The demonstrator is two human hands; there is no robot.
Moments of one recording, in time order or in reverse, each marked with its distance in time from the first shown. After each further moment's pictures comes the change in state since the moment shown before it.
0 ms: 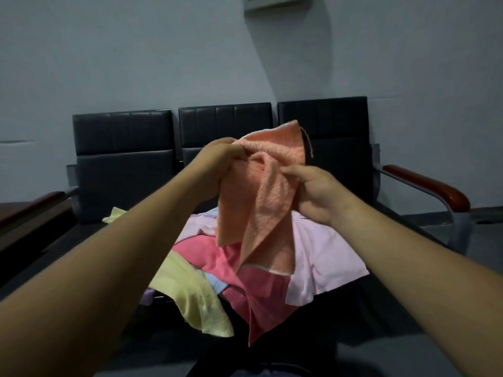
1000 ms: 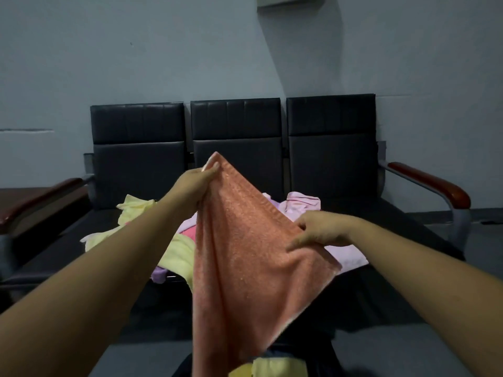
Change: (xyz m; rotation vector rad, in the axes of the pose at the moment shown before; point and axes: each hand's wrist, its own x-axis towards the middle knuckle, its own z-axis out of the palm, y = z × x) left_hand -0.041 -0.060 -0.048 -0.061 0.292 -0.243; right_hand -0.036 0.048 -0.040 -1.053 -0.311 0.350
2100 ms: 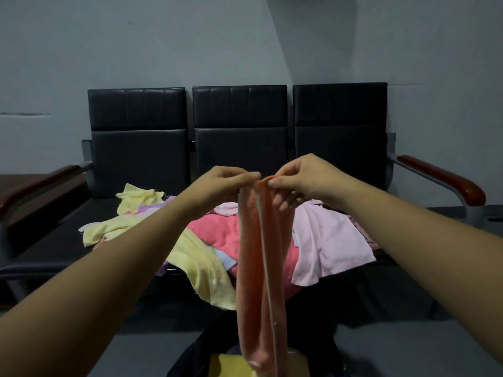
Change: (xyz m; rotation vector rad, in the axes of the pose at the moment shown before) left_hand -0.016 -0.008 0.010 0.281 -0.510 0.313; right_hand 0.007 -0.075 -0.016 0.216 0.236 -0.251
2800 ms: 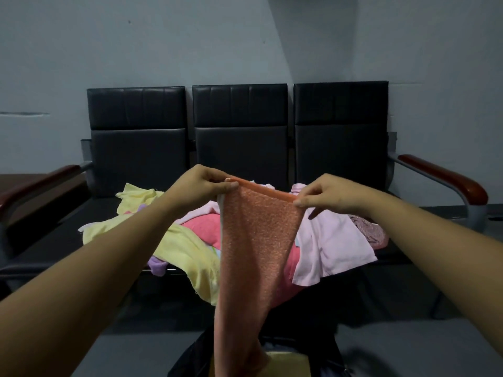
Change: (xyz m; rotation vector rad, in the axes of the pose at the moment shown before) left_hand 0.000 -0.019 -0.029 0.266 0.155 -0.014; right_hand -0.002 0.047 -0.031 -0.330 -0.077 0.041
